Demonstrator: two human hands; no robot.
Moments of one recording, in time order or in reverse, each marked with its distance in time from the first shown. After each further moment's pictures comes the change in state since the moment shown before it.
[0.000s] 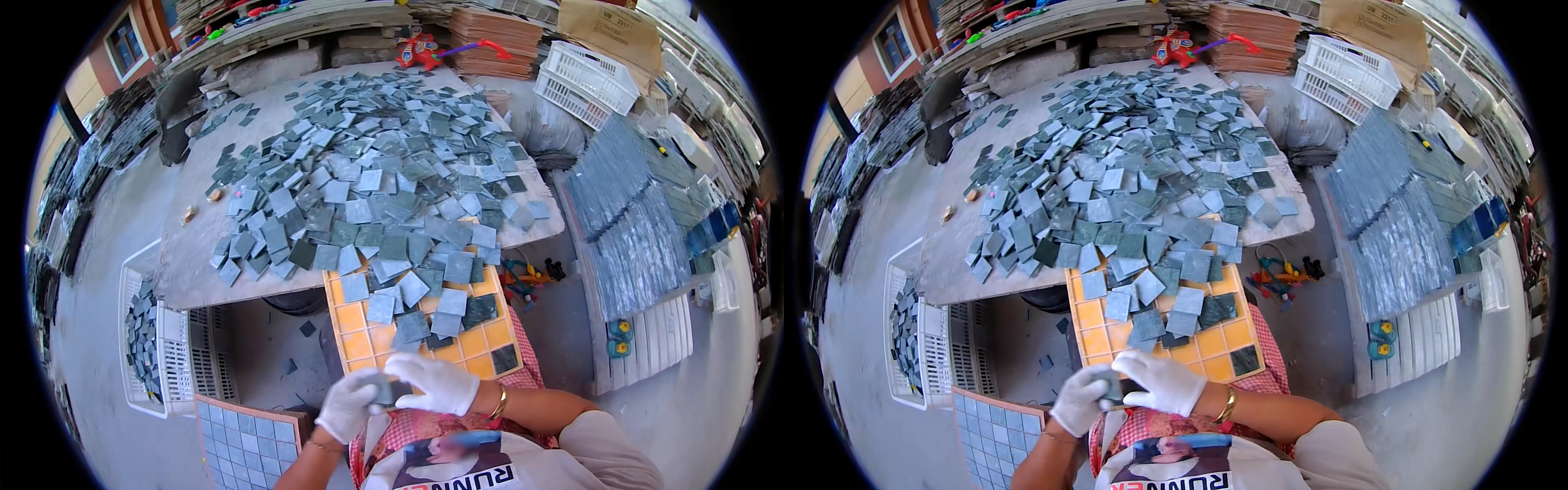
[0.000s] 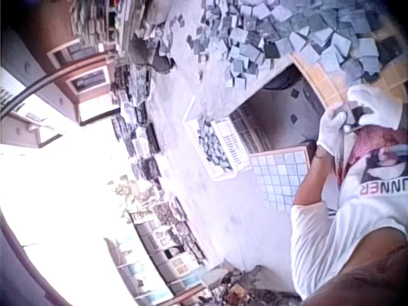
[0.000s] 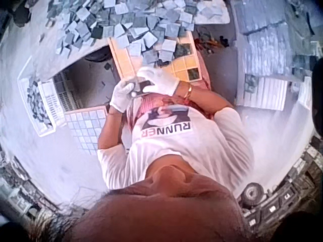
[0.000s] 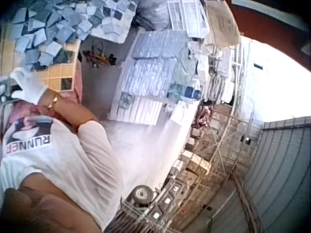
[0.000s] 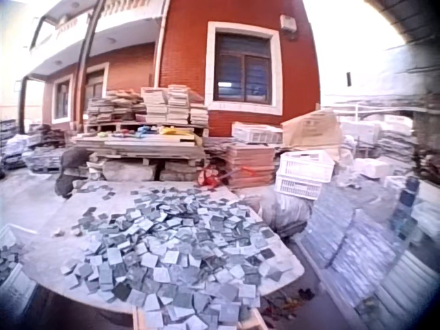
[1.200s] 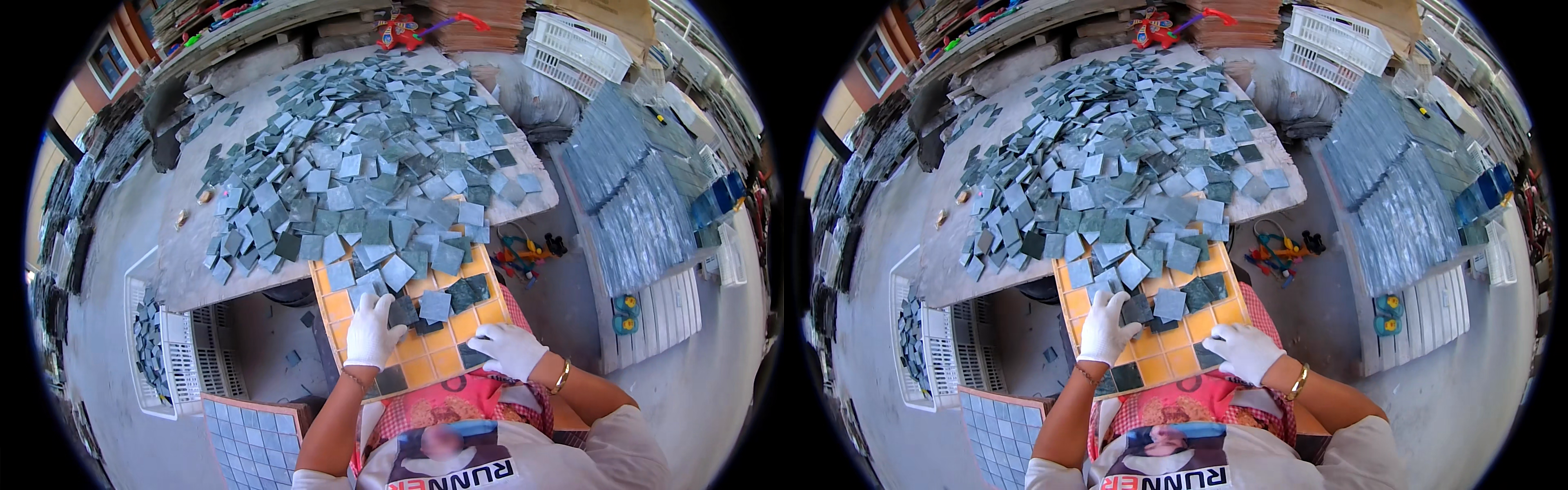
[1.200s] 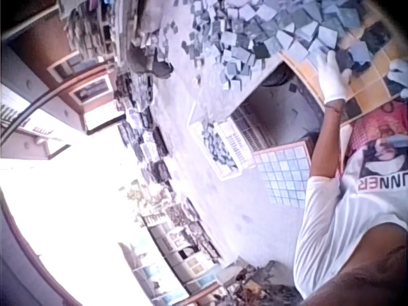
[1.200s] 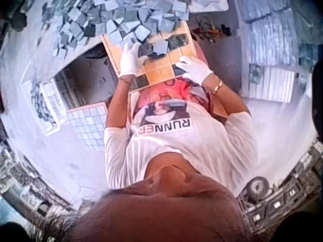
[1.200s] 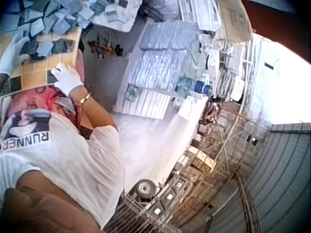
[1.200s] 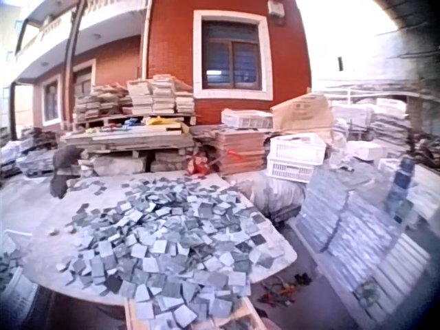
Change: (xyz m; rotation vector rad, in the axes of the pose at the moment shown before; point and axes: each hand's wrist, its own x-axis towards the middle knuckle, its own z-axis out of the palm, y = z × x) left_hand 0.100 0.017 0.063 1.479 0.218 0.494; right_hand -0.099 0.041 -0.078 -0.487 -0.299 0.280
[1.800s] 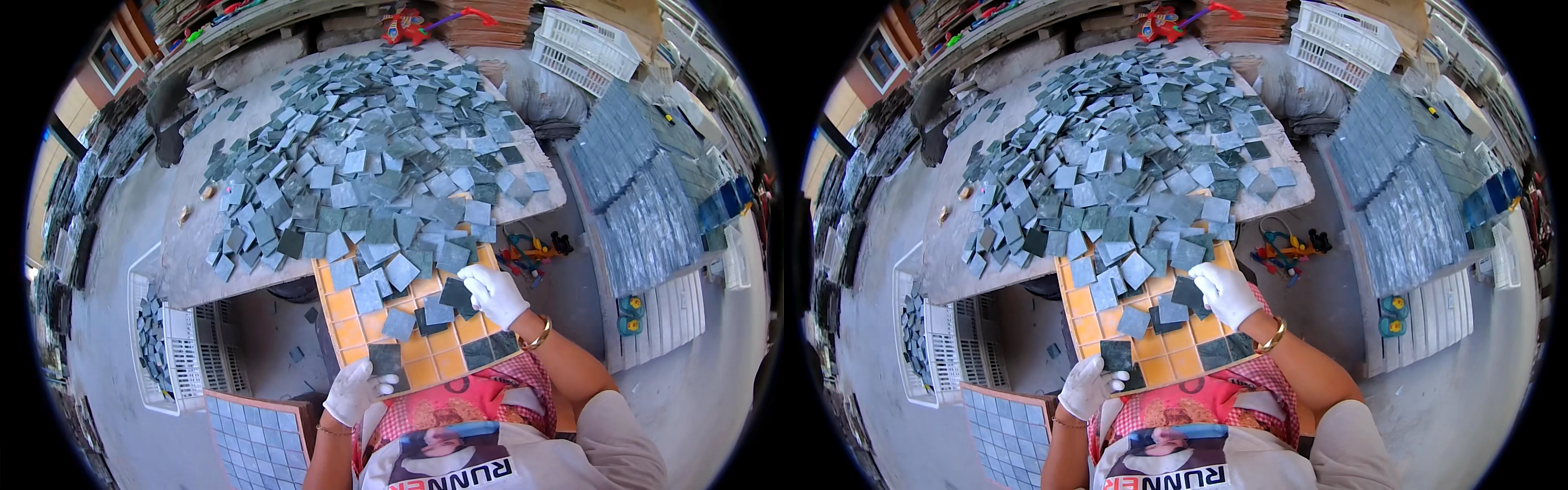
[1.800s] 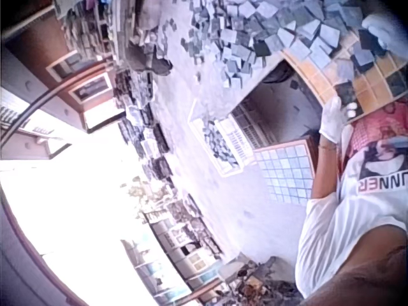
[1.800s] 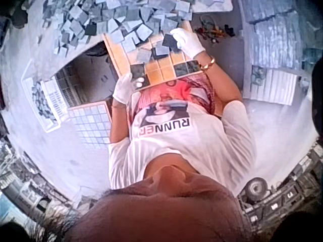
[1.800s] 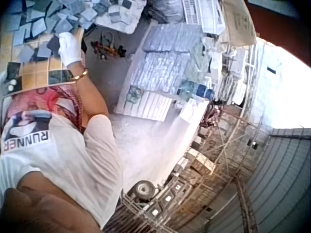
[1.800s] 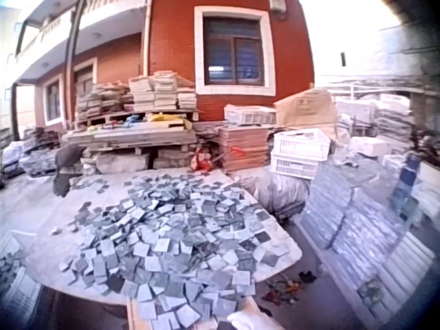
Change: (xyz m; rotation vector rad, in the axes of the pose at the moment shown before) left_hand -0.096 -0.038 -0.009 -1.742 -0.305 -0.555; right_hand 0.082 0.021 -0.026 0.781 0.378 0.375
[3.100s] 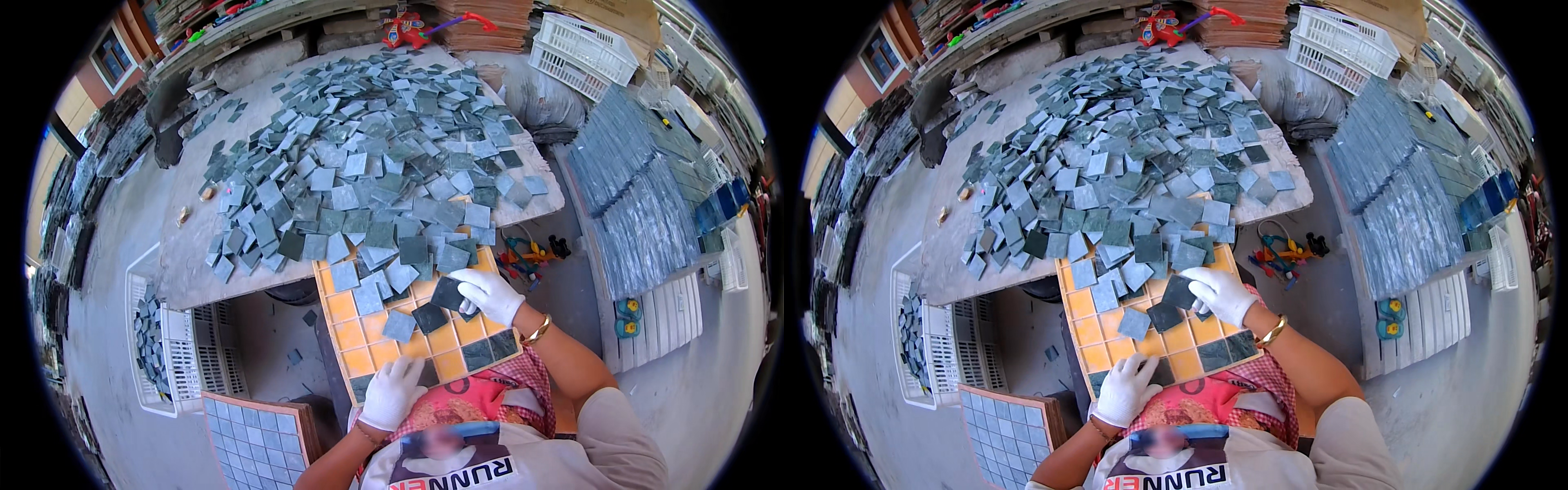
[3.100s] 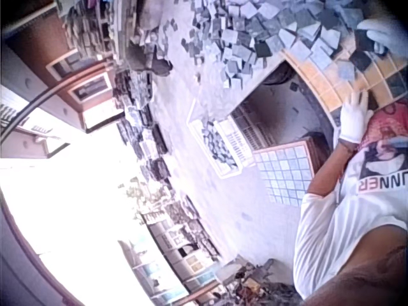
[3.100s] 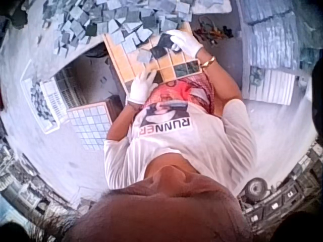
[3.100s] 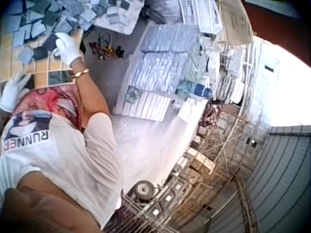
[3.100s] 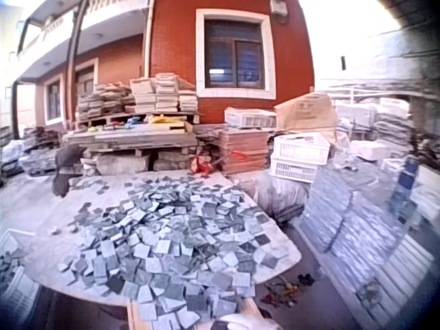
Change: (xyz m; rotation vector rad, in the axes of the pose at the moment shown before) left_hand 0.012 -0.029 0.047 1.912 -0.016 0.620; right_hand 0.009 0.009 0.001 0.269 -0.216 0.083
